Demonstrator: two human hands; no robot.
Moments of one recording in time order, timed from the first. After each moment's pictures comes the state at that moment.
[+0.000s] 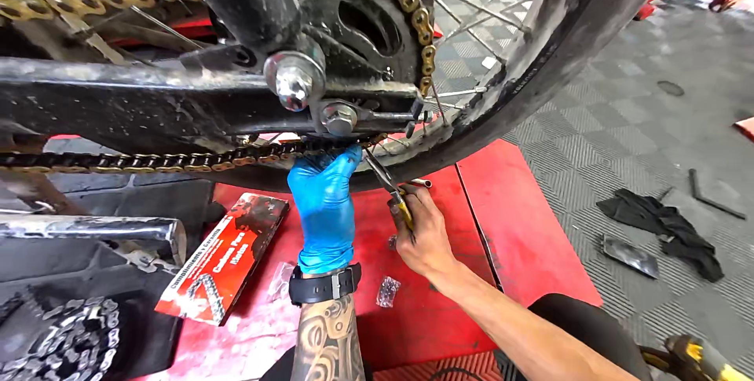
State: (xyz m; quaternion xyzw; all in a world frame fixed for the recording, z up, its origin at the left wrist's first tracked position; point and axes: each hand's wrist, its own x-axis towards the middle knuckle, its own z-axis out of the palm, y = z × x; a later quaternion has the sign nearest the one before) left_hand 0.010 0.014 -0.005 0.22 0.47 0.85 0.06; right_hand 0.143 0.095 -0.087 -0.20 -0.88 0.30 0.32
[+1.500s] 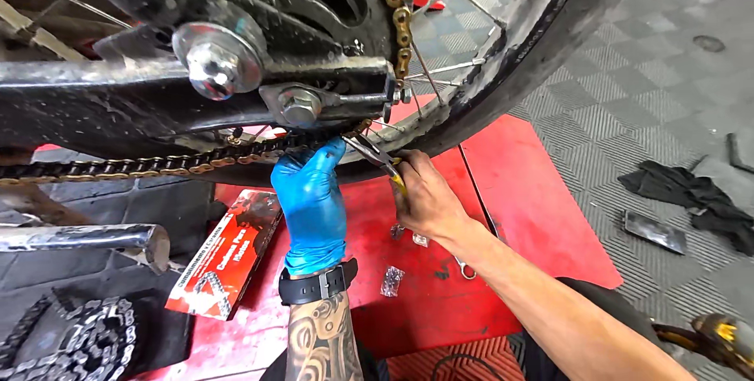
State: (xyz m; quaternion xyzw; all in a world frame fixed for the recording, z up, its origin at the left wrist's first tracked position) left_hand 0.008 0.015 -0.013 0.23 0.45 0.86 0.08; right_hand 0.127 0.137 -0.070 -0.12 -0.94 0.18 0.27
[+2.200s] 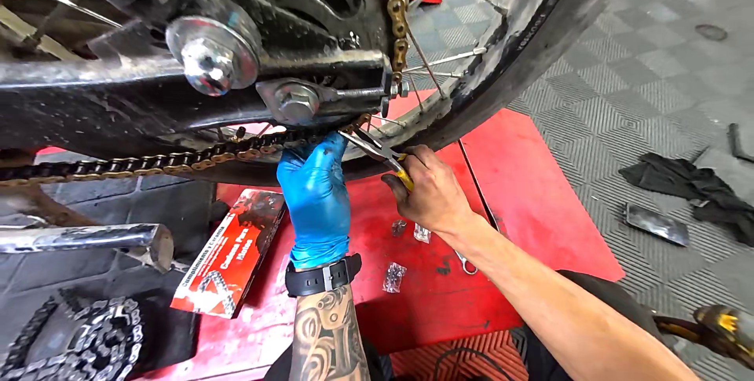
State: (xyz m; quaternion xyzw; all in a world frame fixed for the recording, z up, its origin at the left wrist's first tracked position) left_hand 0.009 0.018 -0.016 0.23 0.42 0.87 0.10; right_hand 0.127 0.136 -0.069 -0.15 -0.92 0.13 0.33
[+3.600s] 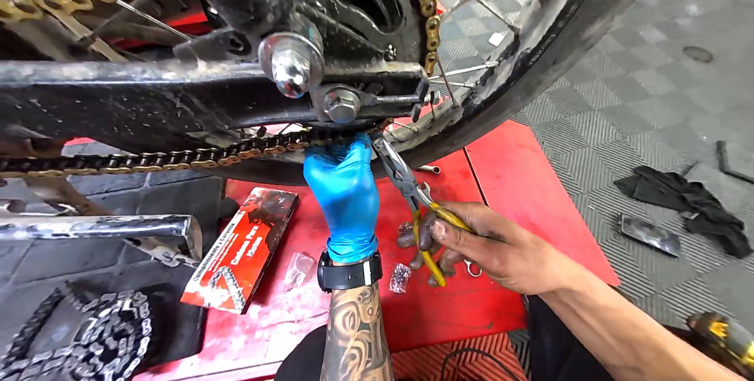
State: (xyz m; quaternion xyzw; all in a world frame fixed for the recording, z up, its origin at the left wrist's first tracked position) left_hand -0.004 0.020 -0.050 0.26 0.54 0.80 -0.03; right_hand 0.205 0.109 0.022 -0.08 -0.67 0.74 -0.04
